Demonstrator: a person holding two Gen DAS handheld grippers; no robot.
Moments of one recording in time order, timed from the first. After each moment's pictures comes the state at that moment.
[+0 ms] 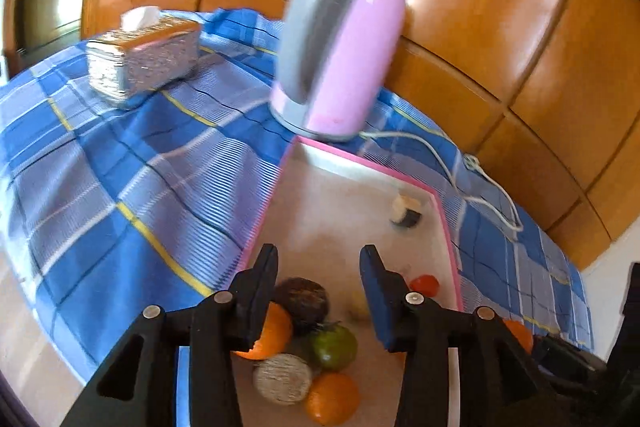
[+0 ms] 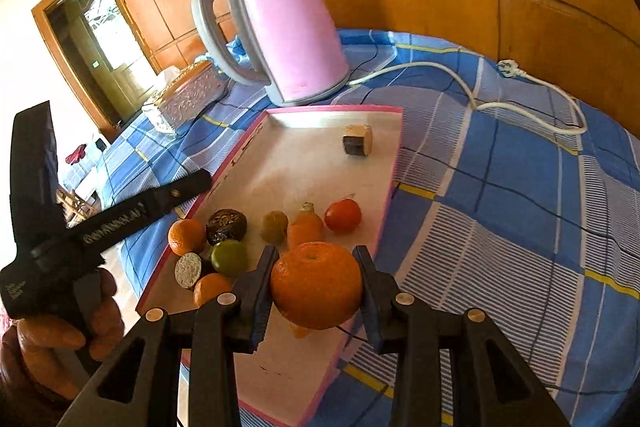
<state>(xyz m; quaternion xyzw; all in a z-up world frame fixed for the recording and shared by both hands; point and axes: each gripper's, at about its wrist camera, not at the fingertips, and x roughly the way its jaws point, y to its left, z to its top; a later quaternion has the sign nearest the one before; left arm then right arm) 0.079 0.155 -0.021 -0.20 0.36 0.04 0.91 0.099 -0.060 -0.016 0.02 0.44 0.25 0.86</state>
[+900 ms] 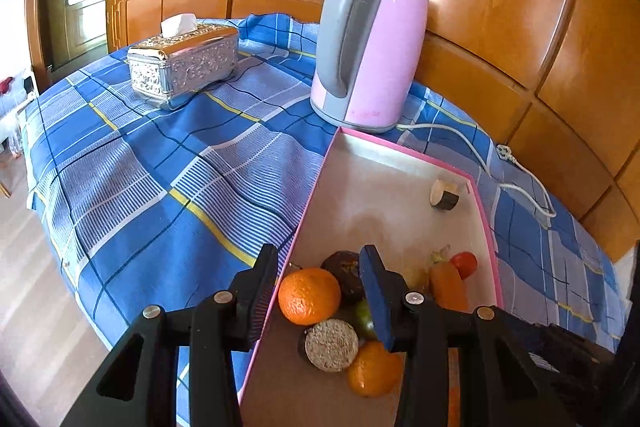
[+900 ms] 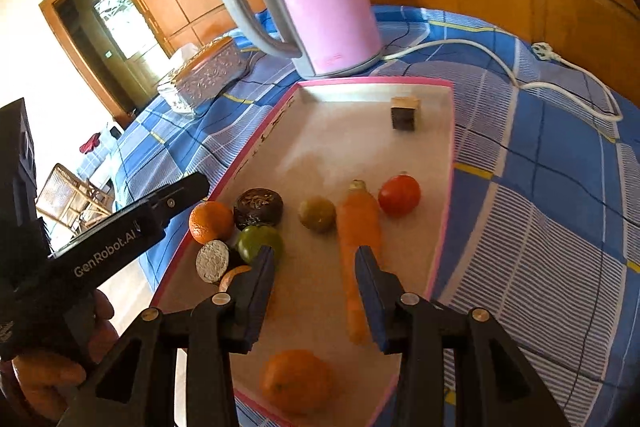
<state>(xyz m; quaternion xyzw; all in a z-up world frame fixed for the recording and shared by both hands) 0.055 0.149 -0.026 -0.16 0.37 0.10 0.91 0.094 -0.032 -0.033 0.03 0.45 0.28 0.85</state>
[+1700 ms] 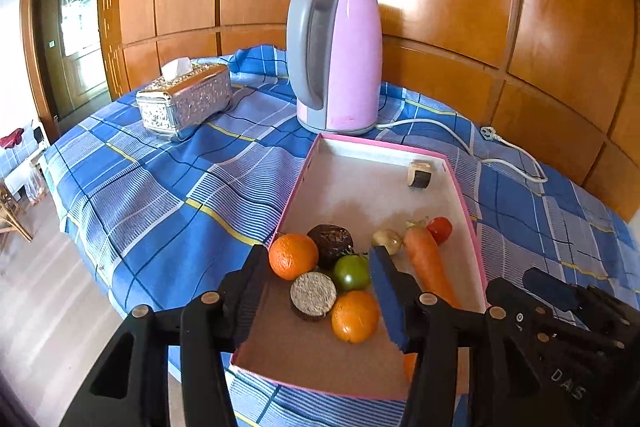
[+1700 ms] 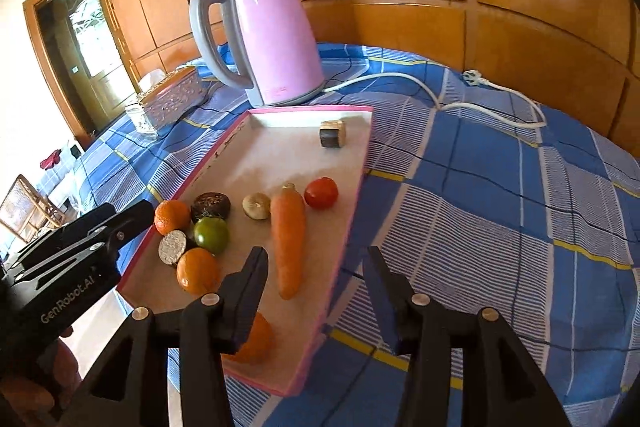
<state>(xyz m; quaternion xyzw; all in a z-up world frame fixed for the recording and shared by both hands) 0.005 0.101 -0.007 -0.08 0.34 0.11 0.93 0.054 -0.070 -0.018 0.00 0.40 0.19 0.90</state>
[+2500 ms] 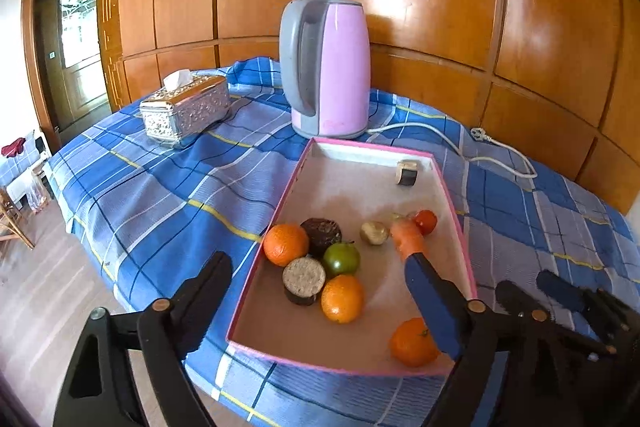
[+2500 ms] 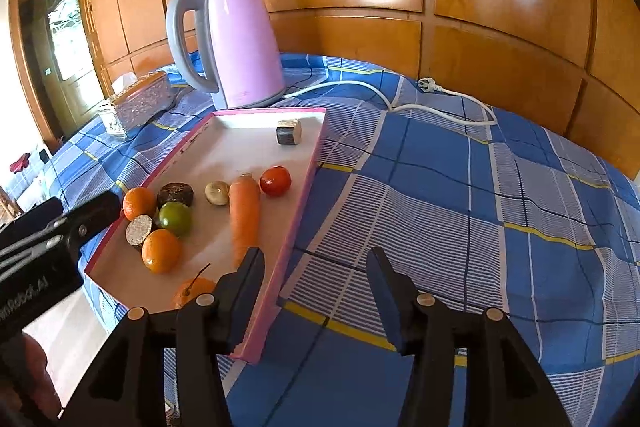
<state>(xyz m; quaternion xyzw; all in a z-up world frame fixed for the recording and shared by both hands) -0.017 0.089 -0.008 -0.07 0.32 0.11 0.94 0.027 -0.087 -0.021 -0.02 0.37 0.13 0.92</state>
